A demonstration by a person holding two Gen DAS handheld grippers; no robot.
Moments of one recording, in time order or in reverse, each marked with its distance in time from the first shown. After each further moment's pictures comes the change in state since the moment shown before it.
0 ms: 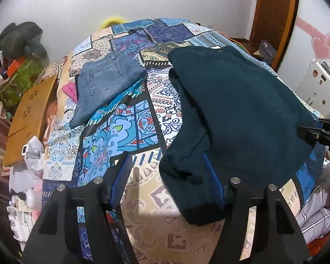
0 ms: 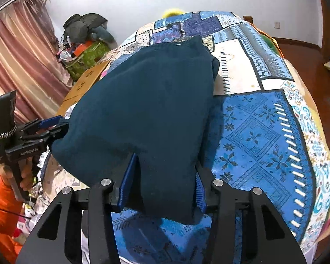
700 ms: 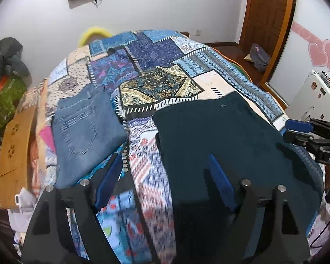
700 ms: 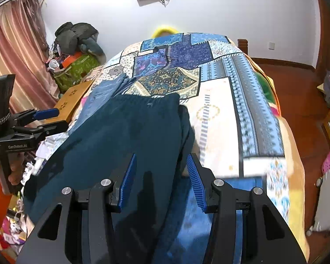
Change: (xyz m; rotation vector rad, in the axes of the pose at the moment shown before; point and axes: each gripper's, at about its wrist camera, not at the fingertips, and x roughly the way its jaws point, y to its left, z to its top) left arm 0.072 -0.010 0.148 0.044 -0.004 -0.085; right arm 0.030 -0.044 0.106 -0.045 -0.087 -0.080
